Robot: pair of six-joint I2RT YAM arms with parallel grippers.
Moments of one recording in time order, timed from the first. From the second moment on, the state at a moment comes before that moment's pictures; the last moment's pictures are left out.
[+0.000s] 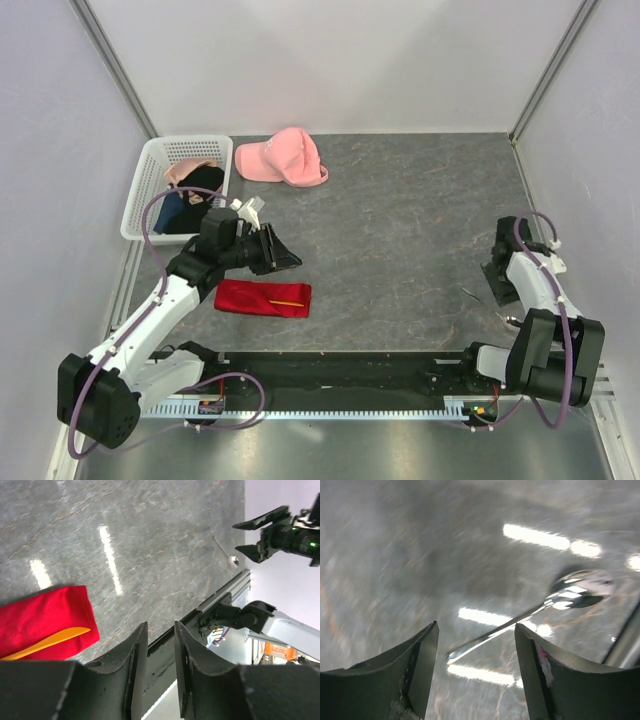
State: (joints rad) left arm -0.40 1.01 0.72 -0.33 0.51 -0.71; right arm -0.18 1.25 0.72 -0.77 0.42 1.08
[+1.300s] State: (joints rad) left arm -0.49 1.10 0.77 -0.26 0.56 -0.69; right arm -0.09 1.26 0.60 -0.53 0.17 0.93
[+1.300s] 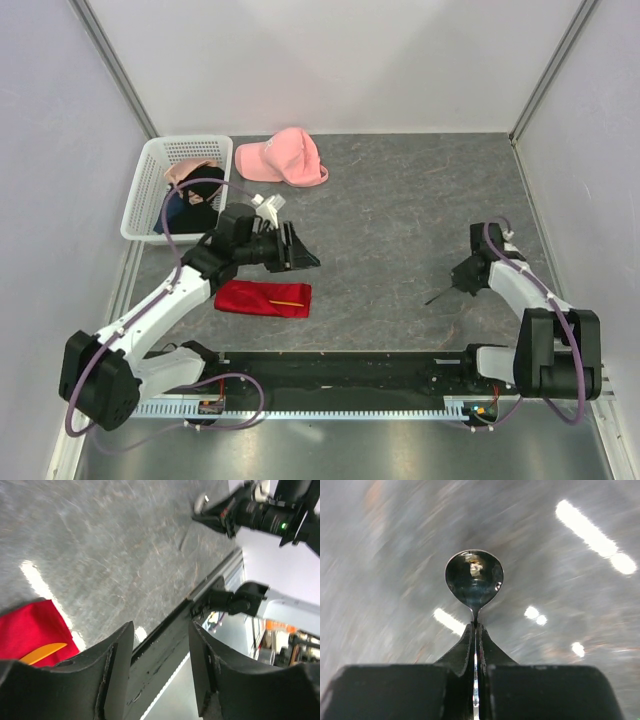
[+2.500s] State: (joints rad) left arm -0.79 1.50 0.85 -0.02 0.46 -0.75; right arm 0.56 1.26 0.80 -0.32 -0.11 1.19
